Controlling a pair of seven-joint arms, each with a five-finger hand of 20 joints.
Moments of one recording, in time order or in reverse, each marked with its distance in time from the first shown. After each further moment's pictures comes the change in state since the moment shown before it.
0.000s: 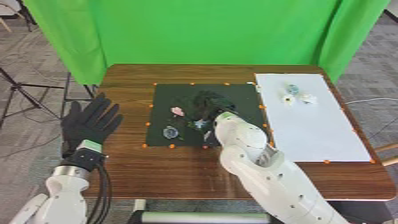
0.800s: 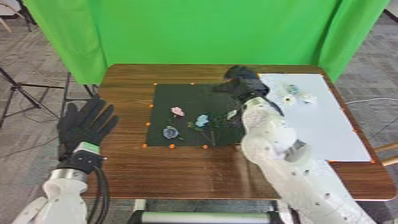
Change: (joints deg) left arm 1.7 -0.1 -0.5 -1.0 0.4 1.7 3.0; right arm -0.4 7.4 7.3 -4.6 -2.1 11.8 2.9
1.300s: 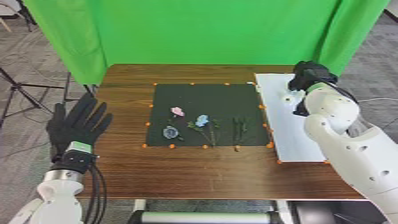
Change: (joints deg) left arm 1.2 0.7 -1.1 -0.8 -5.1 -1.3 3.3; right arm 3.9 16.3 7.2 9.2 1.2 -13.6 -0.2
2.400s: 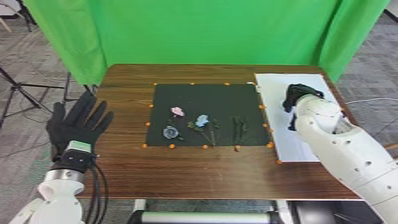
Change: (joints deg) left arm 0.0 0.1 0.4 -0.8 -1.9 -0.5 0.8; right arm 3.9 -2.5 -6.5 9.6 4.8 -5.7 2.0
